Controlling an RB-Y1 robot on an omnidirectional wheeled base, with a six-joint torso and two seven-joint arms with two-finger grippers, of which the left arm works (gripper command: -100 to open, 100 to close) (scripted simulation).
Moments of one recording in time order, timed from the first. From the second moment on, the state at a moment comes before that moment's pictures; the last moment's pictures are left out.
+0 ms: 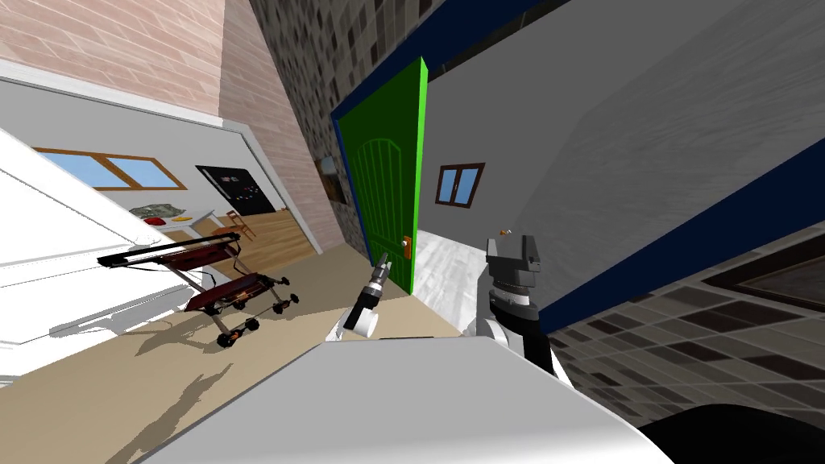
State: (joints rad) arm 0.18 0.13 -0.30 -1.67 0.06 -0.39 0.02
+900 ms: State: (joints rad) arm 0.08 0.14 -0.39 -1.49 0.05 -0.33 0.07
